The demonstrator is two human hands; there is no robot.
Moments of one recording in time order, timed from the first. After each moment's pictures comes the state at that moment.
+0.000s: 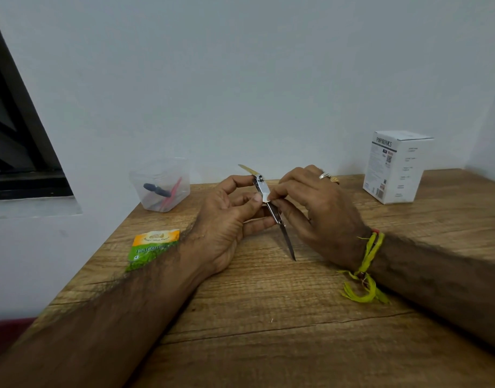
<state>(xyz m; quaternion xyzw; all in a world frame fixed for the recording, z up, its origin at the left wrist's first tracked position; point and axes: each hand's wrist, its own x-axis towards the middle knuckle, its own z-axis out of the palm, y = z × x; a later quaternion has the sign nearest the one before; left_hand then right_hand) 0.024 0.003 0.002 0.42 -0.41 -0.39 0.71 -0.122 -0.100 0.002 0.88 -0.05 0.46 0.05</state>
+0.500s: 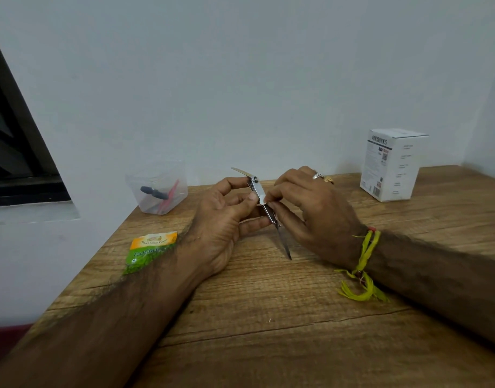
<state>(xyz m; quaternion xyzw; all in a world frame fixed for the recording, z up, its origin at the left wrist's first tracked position) 0.023 0.004 0.004 0.43 -0.39 -0.38 0.72 -0.123 -0.097 0.003 0.89 -0.07 0.45 0.05</state>
